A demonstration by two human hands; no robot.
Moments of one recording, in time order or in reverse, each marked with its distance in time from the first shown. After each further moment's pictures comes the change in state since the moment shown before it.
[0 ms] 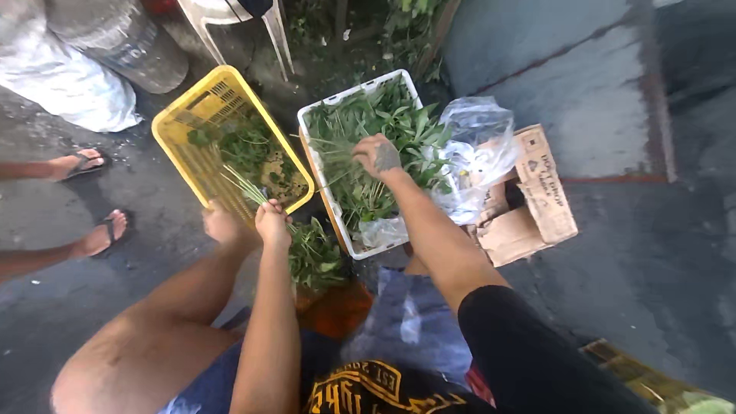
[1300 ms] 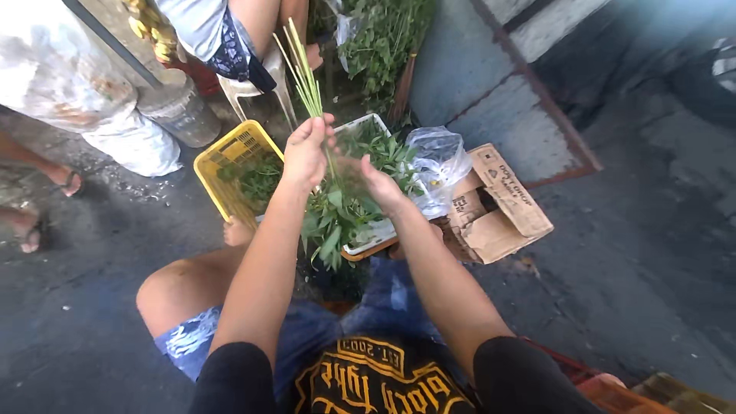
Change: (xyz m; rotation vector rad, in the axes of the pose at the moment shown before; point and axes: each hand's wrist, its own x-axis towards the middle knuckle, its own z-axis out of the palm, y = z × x) left_hand -0.172 0.155 0.084 -0.117 -0.960 0.379; right_hand -0.177 -0.140 -0.108 1.172 -0.008 -0.067
